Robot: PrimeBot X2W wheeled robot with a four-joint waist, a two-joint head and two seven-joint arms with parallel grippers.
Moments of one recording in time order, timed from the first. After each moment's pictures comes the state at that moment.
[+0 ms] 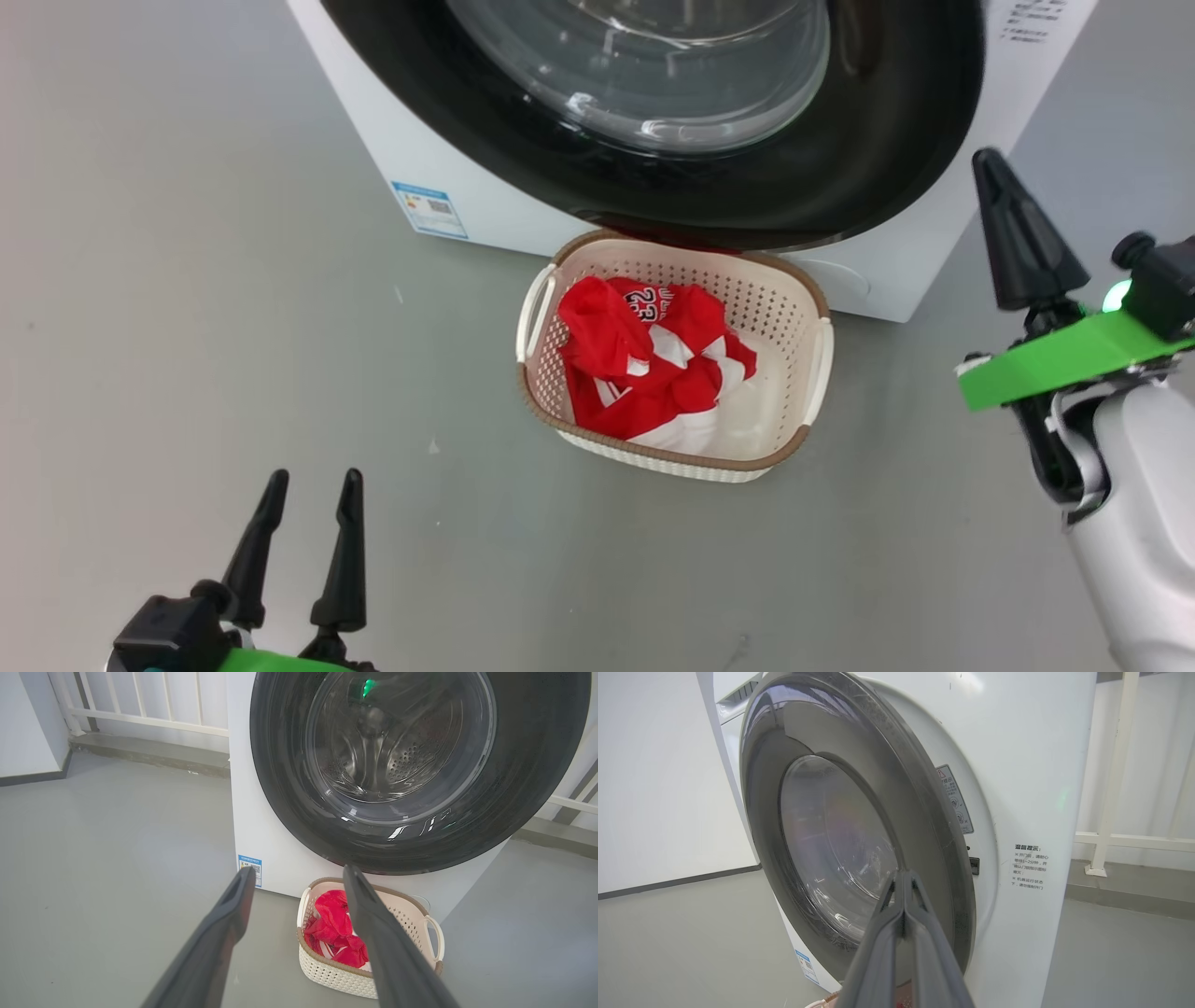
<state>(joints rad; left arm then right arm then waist) -0.05 0.04 0.01 0.14 -0.29 -0.13 -0.25 -0.49 -0.22 0.11 0.33 0.42 0.13 -0.26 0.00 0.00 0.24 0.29</state>
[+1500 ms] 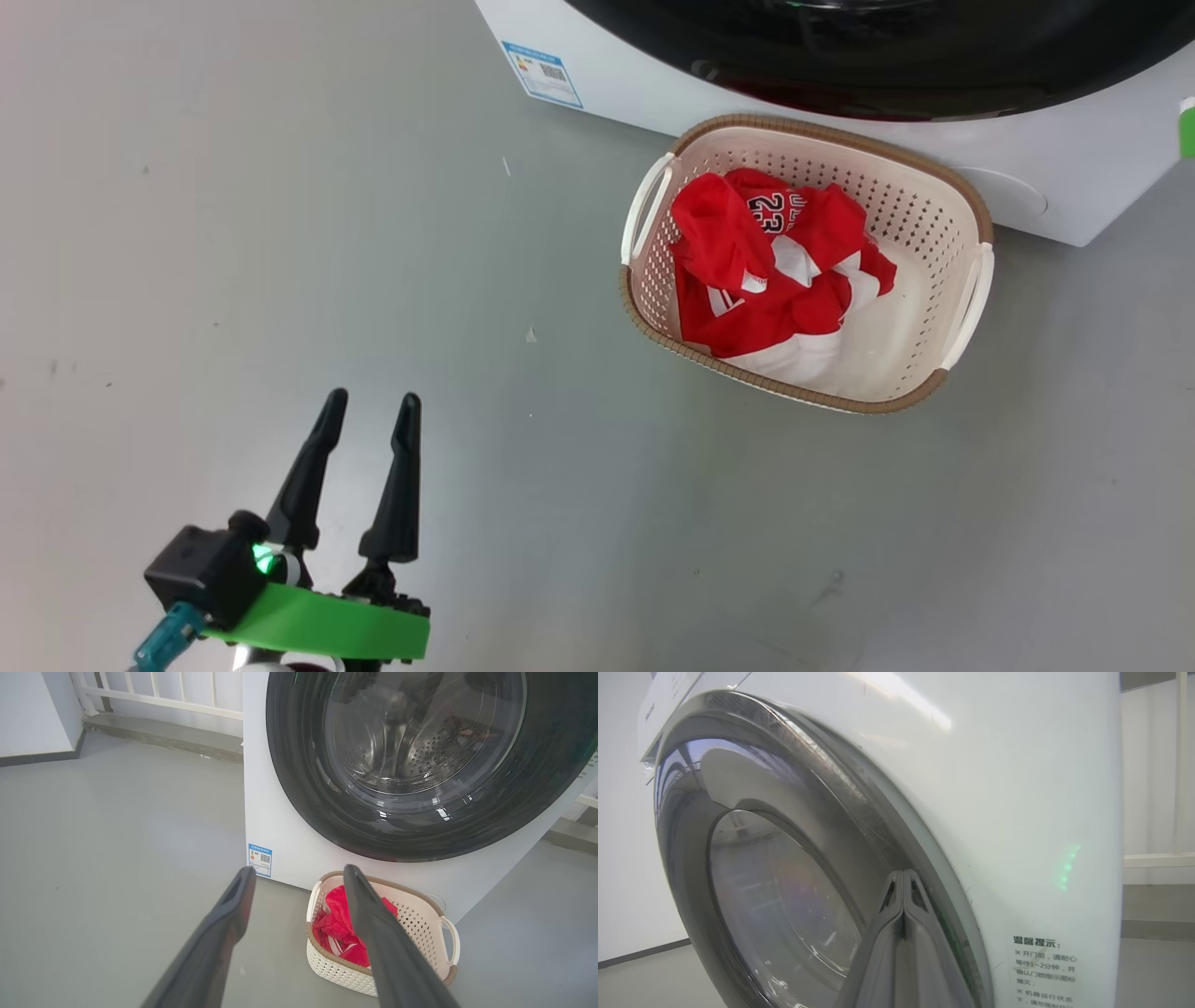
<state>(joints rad) -0.16 0.03 -0.10 0.11 -0.37 -0.13 -0.25 -0.85 -0.31 -0.08 0.46 0.42 0.13 -0.26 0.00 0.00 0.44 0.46</state>
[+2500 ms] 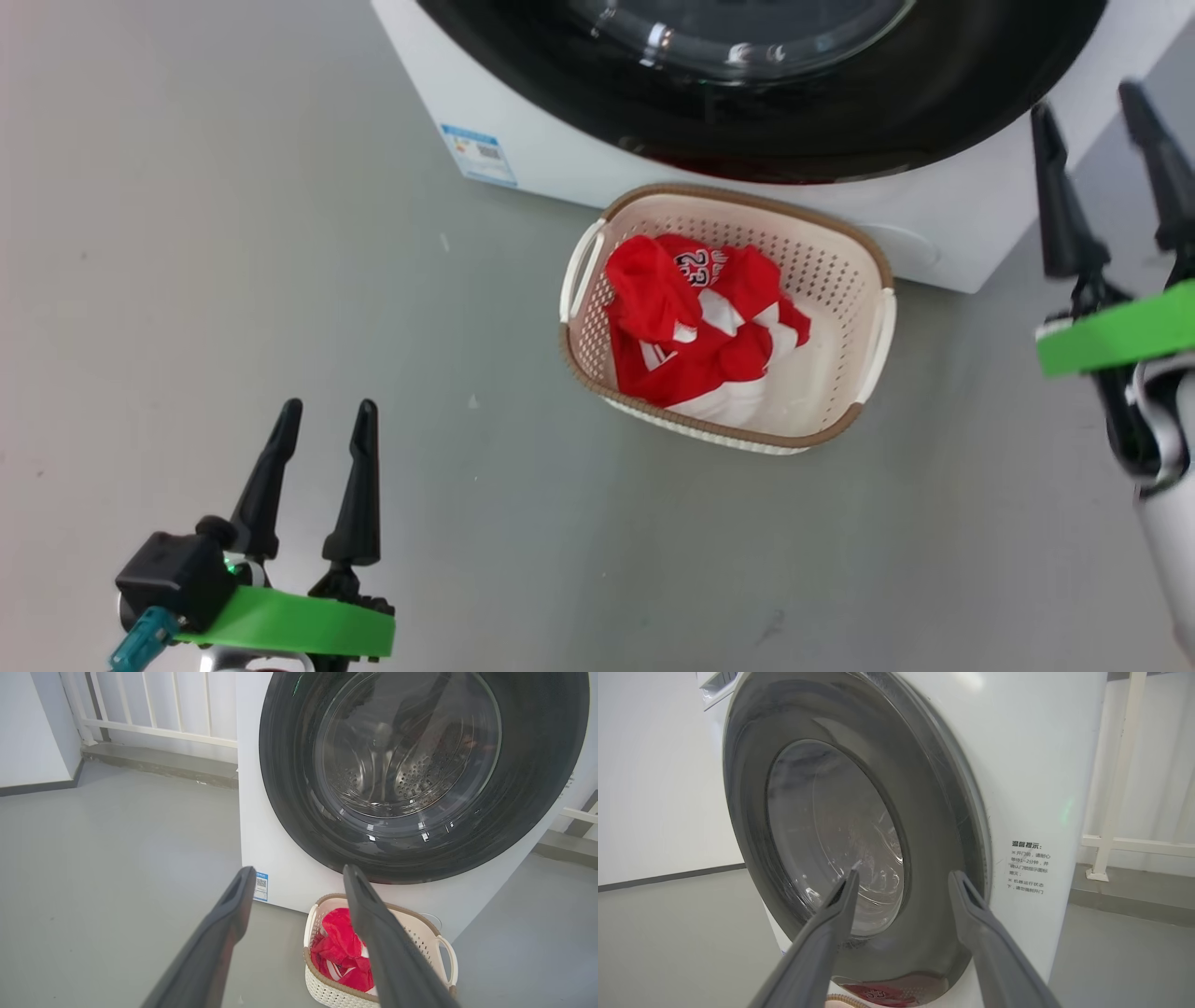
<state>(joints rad) -0.16 0.03 -0.02 0.15 -0.32 -0.13 -0.25 -0.54 -0.31 0.05 0.32 0.41 0.13 -0.26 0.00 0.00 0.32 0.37</state>
